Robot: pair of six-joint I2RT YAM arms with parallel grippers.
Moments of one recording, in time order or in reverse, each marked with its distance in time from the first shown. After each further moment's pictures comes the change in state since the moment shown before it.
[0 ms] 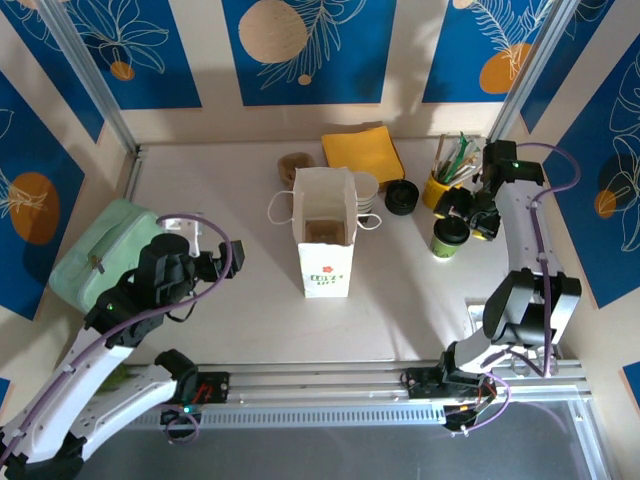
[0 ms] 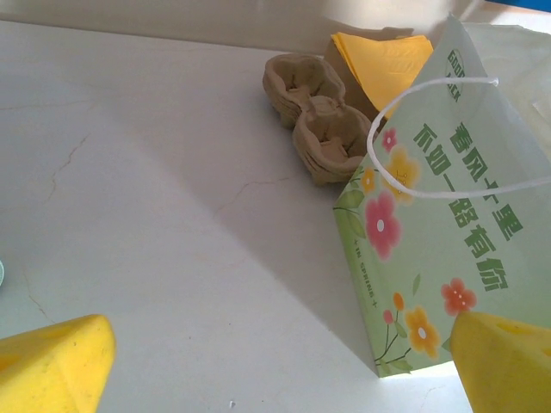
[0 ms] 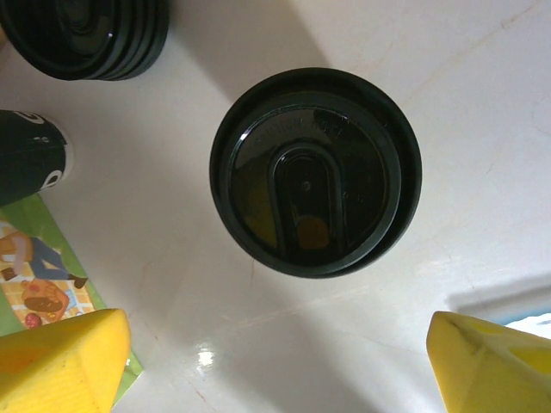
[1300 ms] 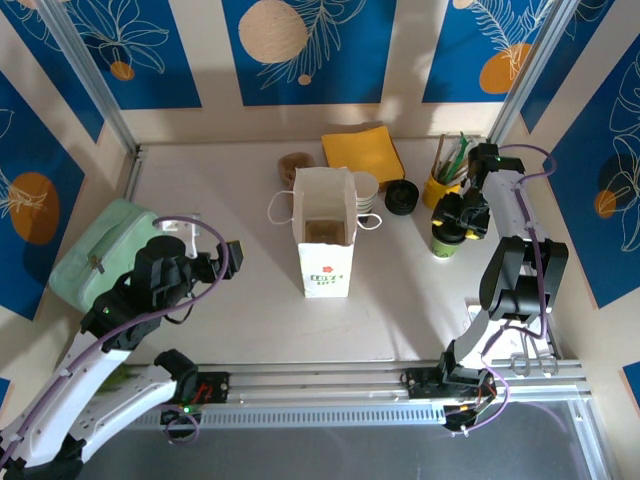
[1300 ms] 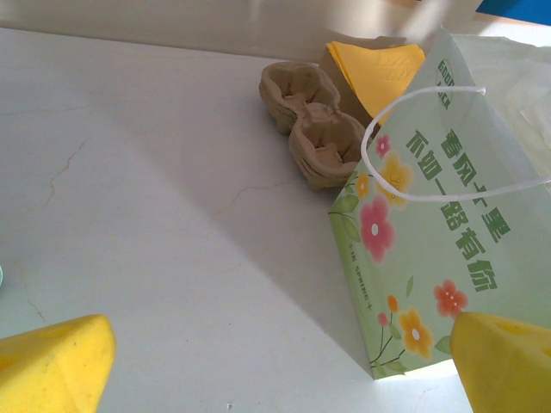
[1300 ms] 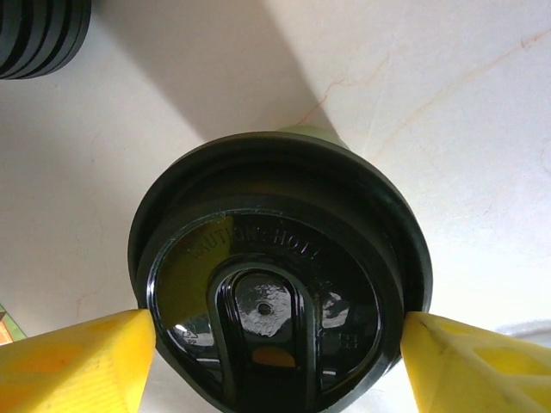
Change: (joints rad) left arm 0.000 -0.013 0.000 -0.001 0.003 0.000; right arm 0.027 0.171 0.013 0.045 0.069 -0.056
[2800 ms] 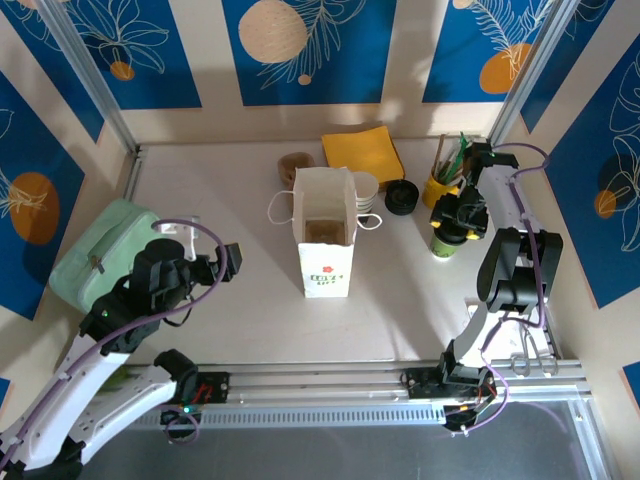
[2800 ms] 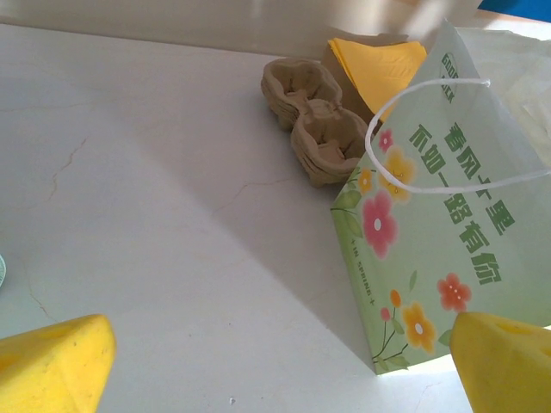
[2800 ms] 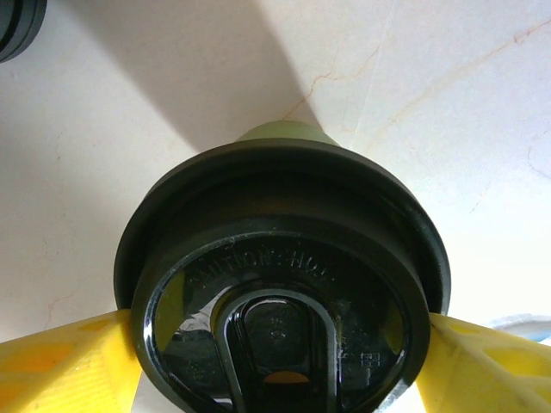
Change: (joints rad) left arm 0.000 -0.019 -0.015 -0.007 0.000 0.000; right arm 0.019 0.066 0.047 -0.043 0.046 -0.003
